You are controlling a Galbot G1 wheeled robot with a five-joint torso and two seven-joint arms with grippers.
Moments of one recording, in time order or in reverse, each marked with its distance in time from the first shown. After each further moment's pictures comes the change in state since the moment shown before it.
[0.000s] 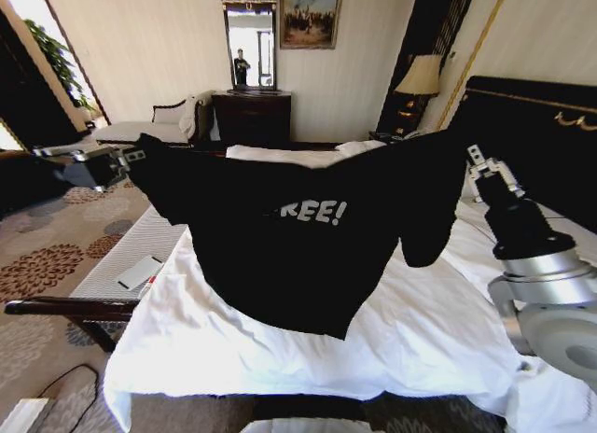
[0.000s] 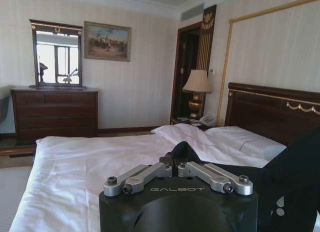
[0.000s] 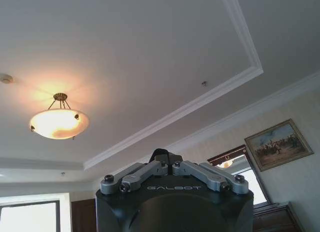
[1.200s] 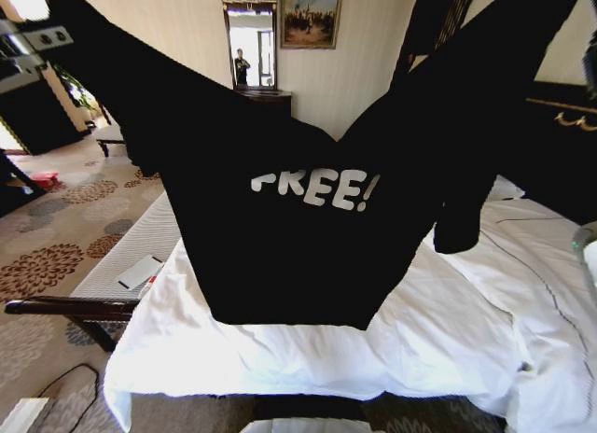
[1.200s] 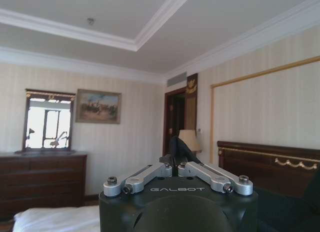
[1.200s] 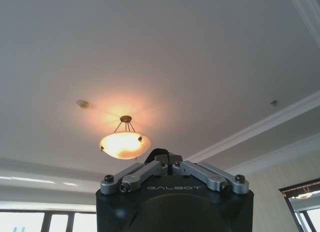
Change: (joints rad) left arm -0.208 -0.105 0.172 0.090 0.311 -0.072 0.285; right arm 0.097 -0.224 0.240 -0.005 0.323 0.009 -0.100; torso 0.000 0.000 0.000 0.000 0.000
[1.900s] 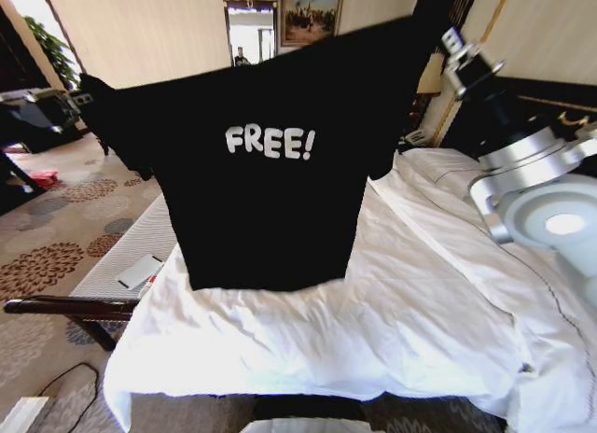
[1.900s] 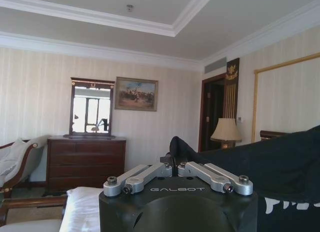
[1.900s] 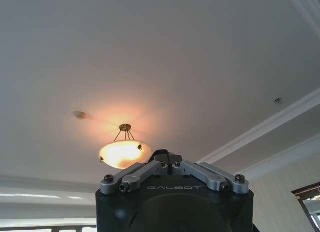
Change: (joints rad) left arm 0.005 0.024 0.128 0.100 0.172 -0.013 0.007; right arm 0.980 0.021 -0.965 -0.246 -0.060 -0.026 0.009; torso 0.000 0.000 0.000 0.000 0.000
